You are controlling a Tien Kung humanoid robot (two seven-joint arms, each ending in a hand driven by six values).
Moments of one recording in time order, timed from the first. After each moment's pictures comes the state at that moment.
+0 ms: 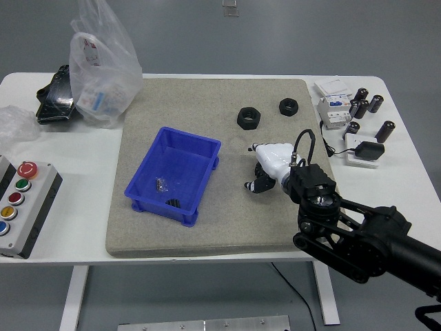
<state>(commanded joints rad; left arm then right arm) 0.00 0.08 -1.61 -0.18 1.59 0.15 0.15 0.62 -0.22 0.54 1.26 -2.02 0.07 -0.65</state>
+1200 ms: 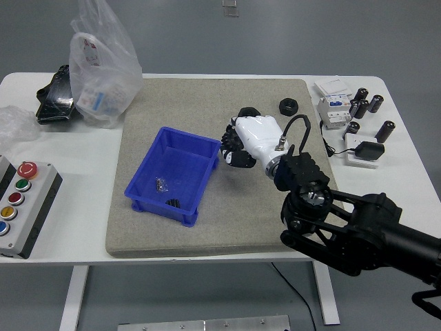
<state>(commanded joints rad) 0.00 0.08 -1.61 -0.18 1.59 0.15 0.15 0.74 -0.20 0.43 1.38 -2.01 -0.20 -0.65</state>
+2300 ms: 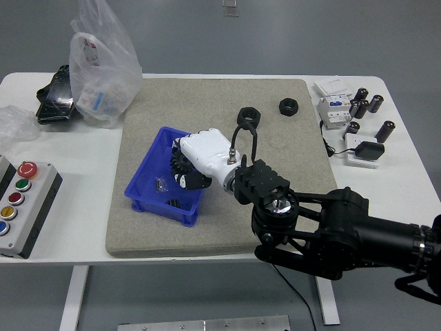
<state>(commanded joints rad) -0.01 0.08 -1.60 -0.18 1.60 0.15 0.15 0.85 -0.13 0.28 1.39 -1.96 -0.10 -0.59</state>
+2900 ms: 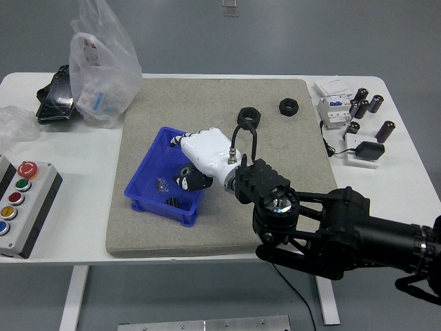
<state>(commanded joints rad) -0.01 0.08 -1.61 -0.18 1.60 0.15 0.15 0.84 -0.13 0.29 1.40 -1.98 -0.09 -0.60</state>
